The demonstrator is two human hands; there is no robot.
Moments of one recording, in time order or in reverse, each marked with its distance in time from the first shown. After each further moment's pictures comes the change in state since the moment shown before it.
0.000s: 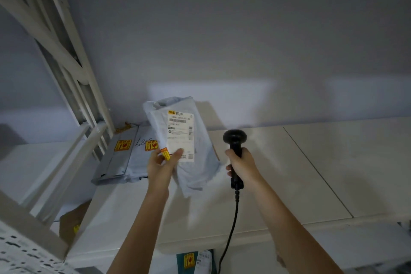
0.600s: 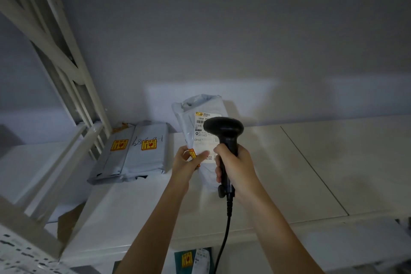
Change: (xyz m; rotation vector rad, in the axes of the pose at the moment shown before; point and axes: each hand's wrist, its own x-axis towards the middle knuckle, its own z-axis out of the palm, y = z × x) left_hand -0.007 -0.022 0.051 0.112 -0.251 -0.049; right_hand -0.074 -0.042 0.004 0.158 -0.087 -0.133
